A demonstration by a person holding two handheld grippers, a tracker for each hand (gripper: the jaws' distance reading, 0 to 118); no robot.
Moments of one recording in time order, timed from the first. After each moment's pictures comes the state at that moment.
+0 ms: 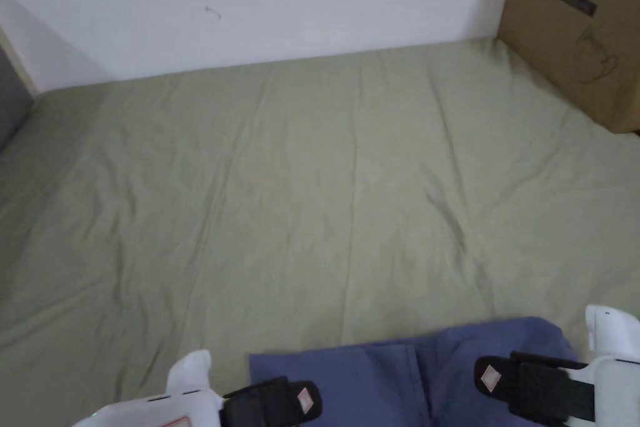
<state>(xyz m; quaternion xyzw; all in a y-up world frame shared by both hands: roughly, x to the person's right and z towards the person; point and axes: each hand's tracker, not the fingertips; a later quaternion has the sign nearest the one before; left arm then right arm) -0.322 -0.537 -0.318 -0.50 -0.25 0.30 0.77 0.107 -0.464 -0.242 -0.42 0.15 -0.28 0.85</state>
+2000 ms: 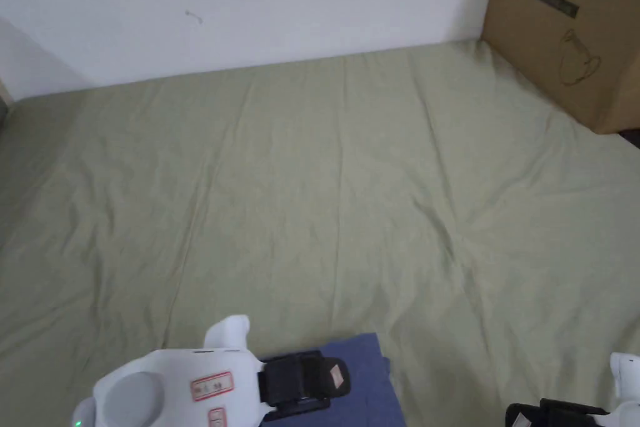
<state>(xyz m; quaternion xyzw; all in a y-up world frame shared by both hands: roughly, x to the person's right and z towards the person) -0.261 -0.517 -0.367 -0.52 -0.29 0.27 0.76 0.144 -0.500 -0.227 -0.46 0.09 -0.30 0.83</state>
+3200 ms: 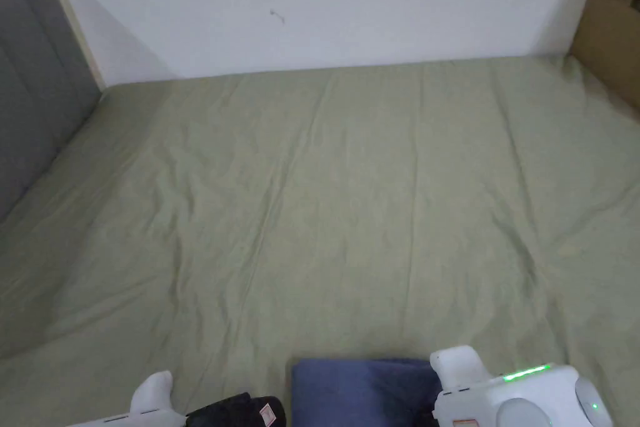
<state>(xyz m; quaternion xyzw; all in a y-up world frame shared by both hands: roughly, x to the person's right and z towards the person) -0.408 -0.562 -0.326 -0.48 -0.20 0.37 0.77 -0.039 -0.572 -0.356 -0.58 0.17 0.00 0.80</state>
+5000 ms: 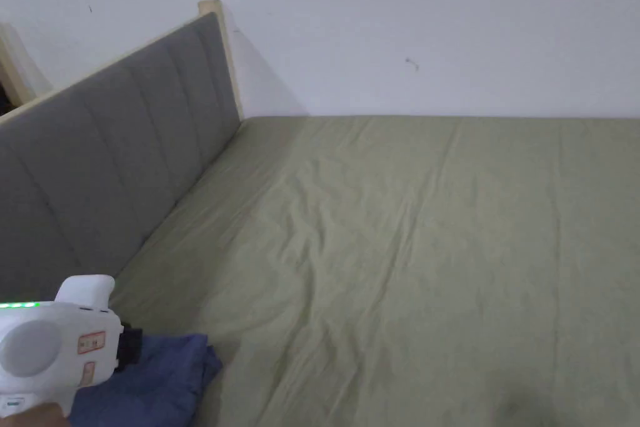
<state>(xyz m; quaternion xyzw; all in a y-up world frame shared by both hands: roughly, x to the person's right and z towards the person) -0.572 -0.428 -0.348 -0.43 0.06 0.05 0.90 -0.003 -0.486 -0.325 -0.49 0.16 -0.14 0.85</state>
